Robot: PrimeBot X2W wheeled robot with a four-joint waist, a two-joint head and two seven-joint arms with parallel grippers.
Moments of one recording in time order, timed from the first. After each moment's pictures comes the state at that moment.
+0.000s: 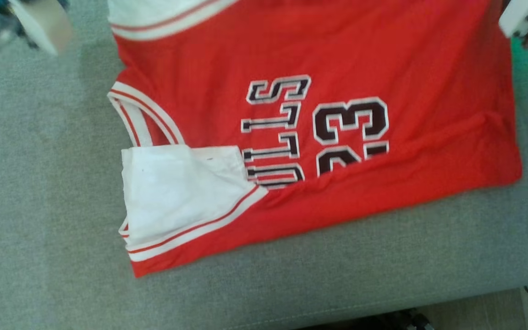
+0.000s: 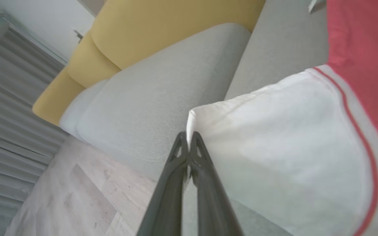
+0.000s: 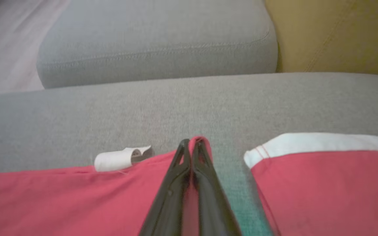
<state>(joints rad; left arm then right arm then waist) -1.49 0.67 -1.32 0.56 -0.42 -0.13 -0.17 -1.10 -0.41 0.43 0.81 0.64 0.12 0.28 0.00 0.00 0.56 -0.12</state>
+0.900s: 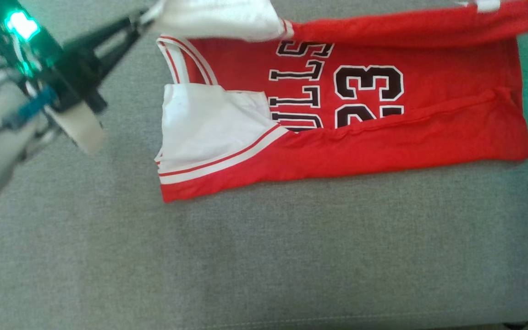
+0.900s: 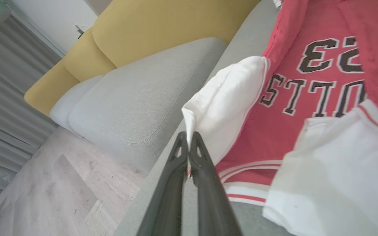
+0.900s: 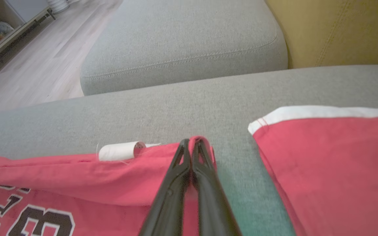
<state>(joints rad) -1.23 0.73 -1.29 0.38 -0.46 -0.07 -0.26 -0.82 -0.59 0.40 0.58 0.85 0.12 0.21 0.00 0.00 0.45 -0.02</state>
